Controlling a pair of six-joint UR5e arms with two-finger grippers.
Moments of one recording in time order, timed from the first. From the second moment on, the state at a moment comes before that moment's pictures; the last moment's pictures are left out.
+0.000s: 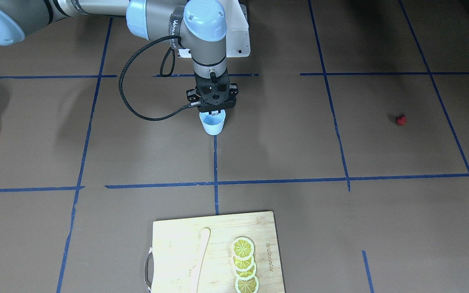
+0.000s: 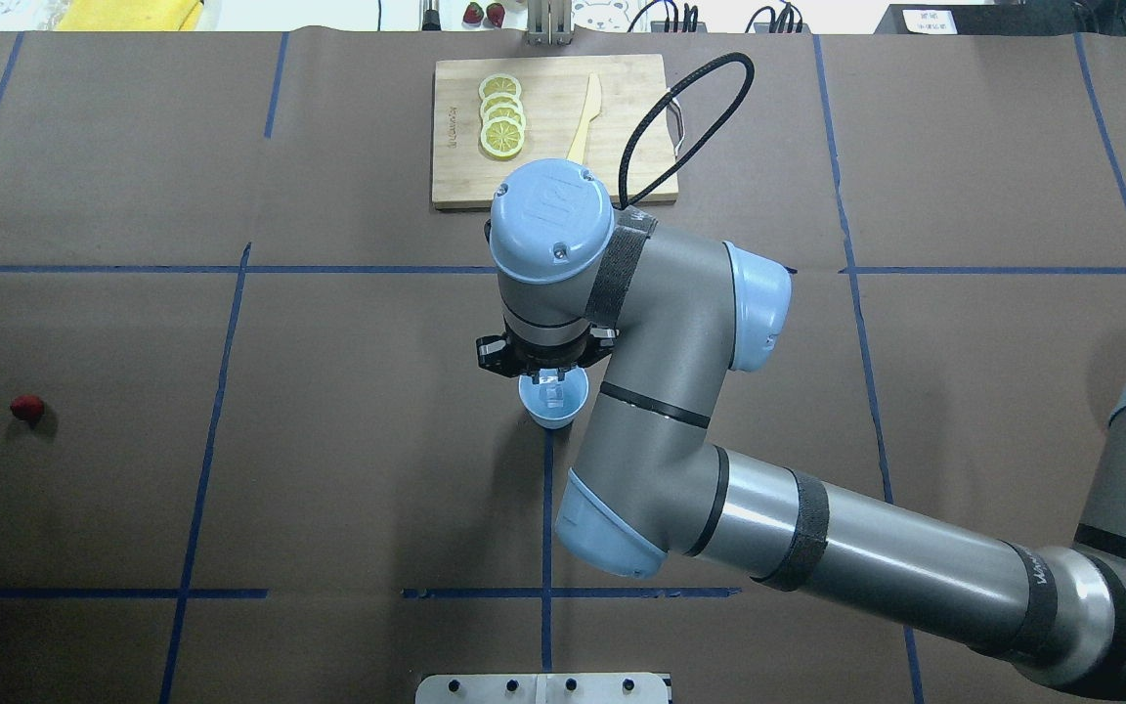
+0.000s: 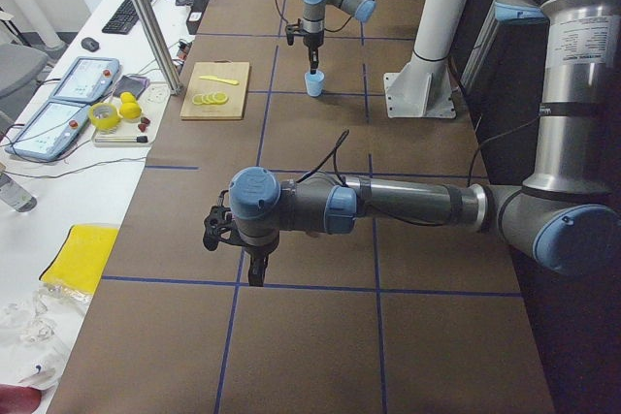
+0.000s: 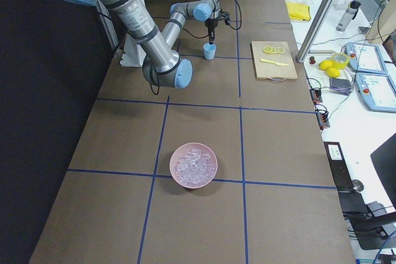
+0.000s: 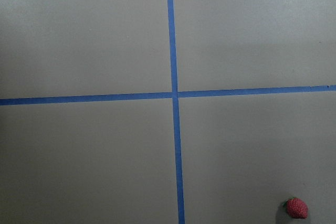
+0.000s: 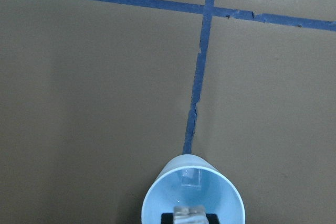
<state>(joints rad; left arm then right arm) -1.64 -1.56 -1.66 -1.56 -2.44 0.05 0.49 -0.70 1.60 -1.73 1.89 1.08</state>
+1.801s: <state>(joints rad) -1.64 -1.57 -1.68 -1.56 -2.44 0.04 0.87 -1.11 2.02 -1.80 2.06 0.75</state>
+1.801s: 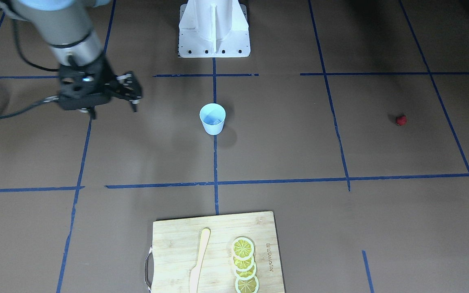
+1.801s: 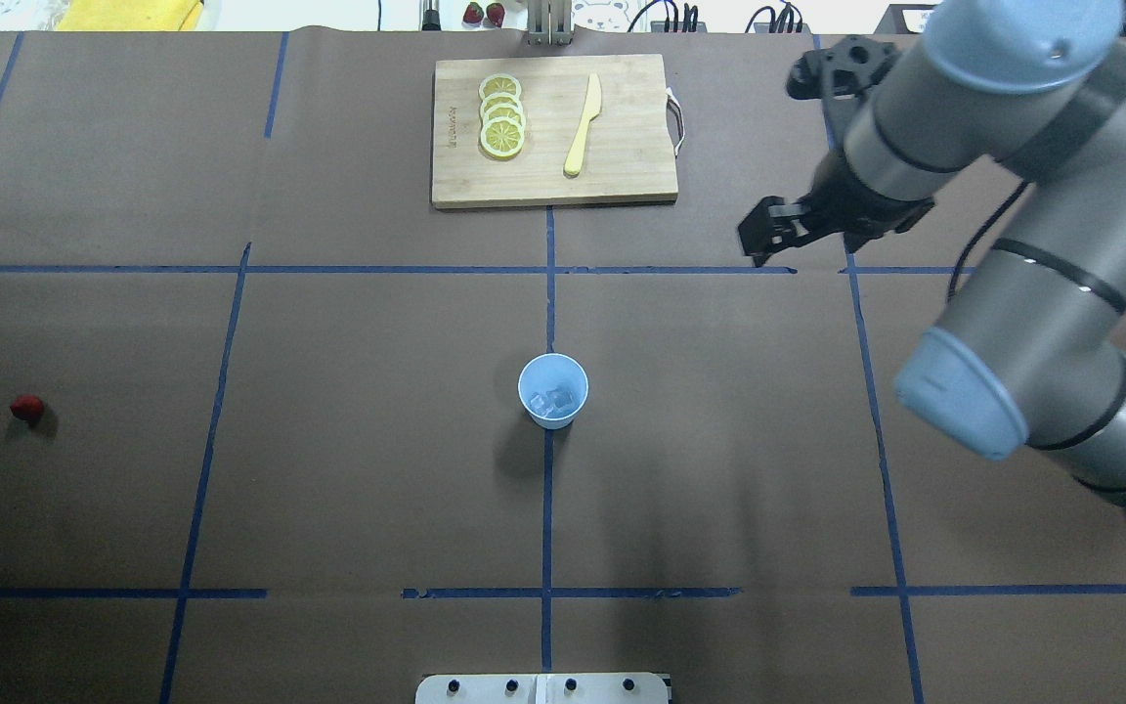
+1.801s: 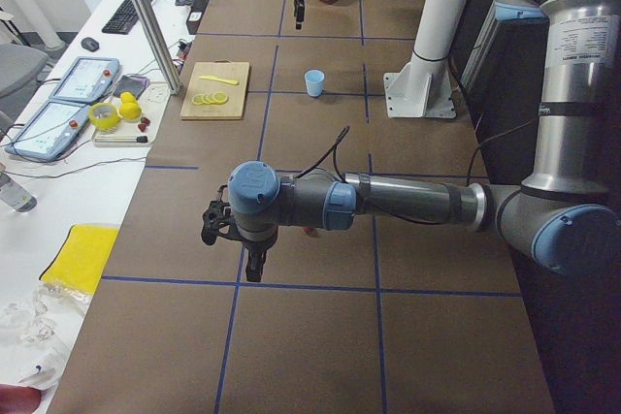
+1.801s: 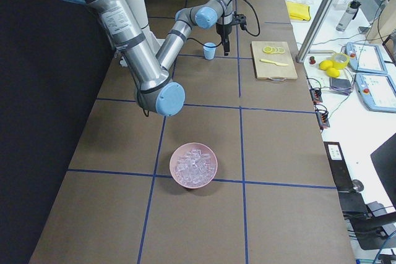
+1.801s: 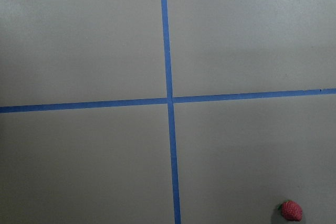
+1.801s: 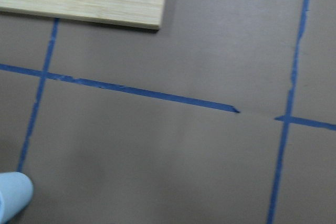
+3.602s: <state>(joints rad) -1.64 -1.55 -1.71 -1.56 -2.44 0.04 1.37 -1.90 1.81 -1.22 2.28 -0.01</state>
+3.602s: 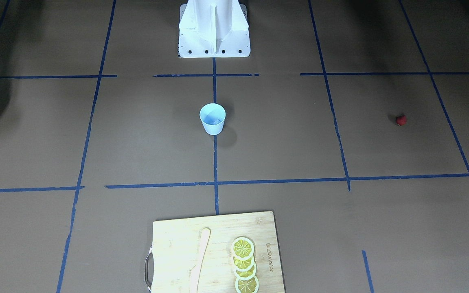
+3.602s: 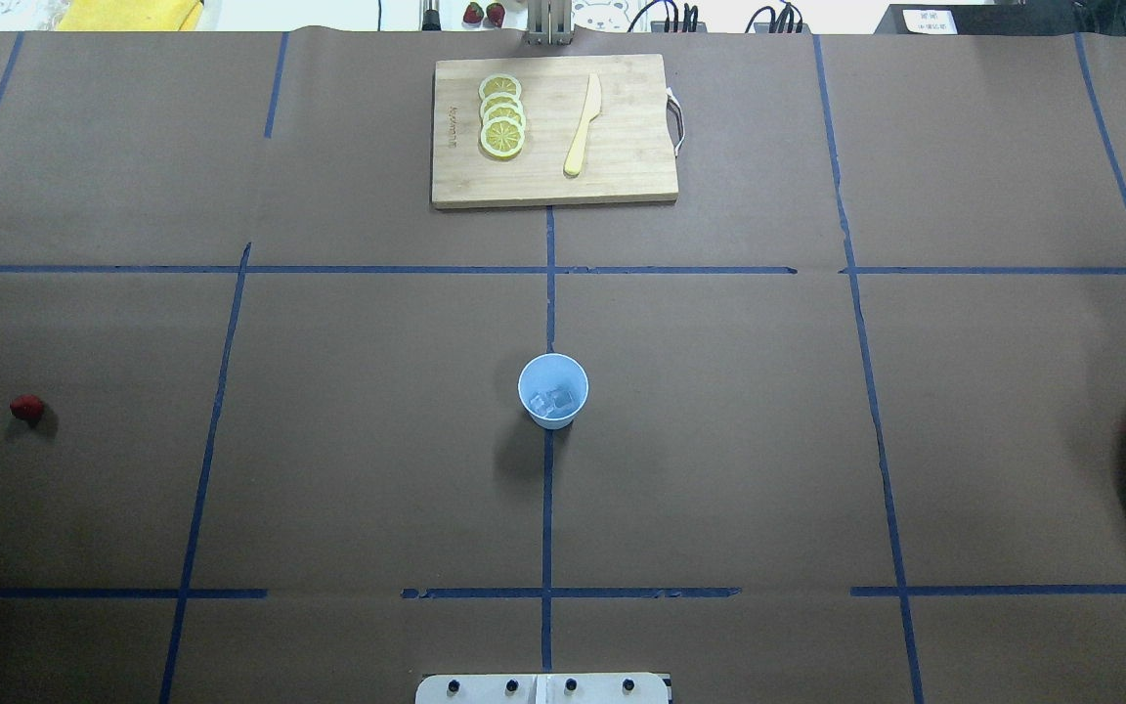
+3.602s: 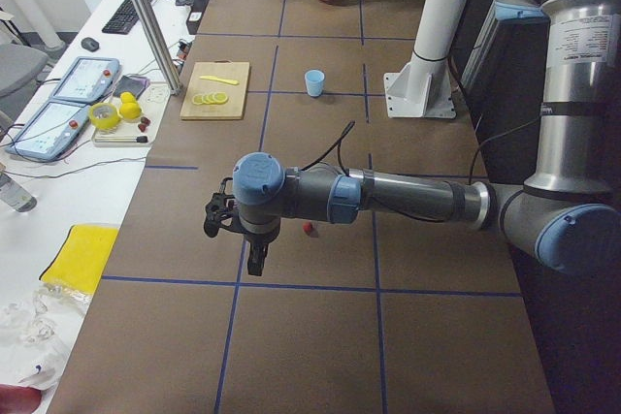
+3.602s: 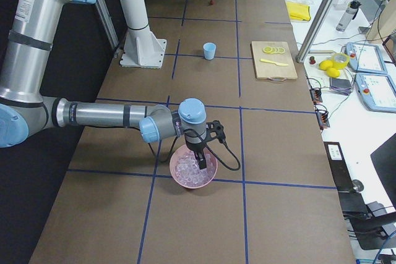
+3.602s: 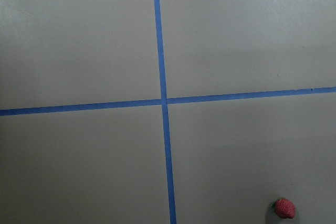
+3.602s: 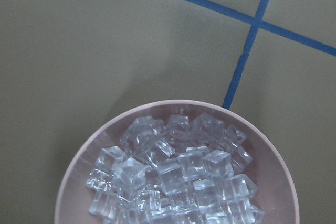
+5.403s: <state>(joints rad) -1.64 -1.56 -1.73 -1.56 -2.44 0.04 1.31 -1.88 1.70 -1.19 2.23 -0.05</state>
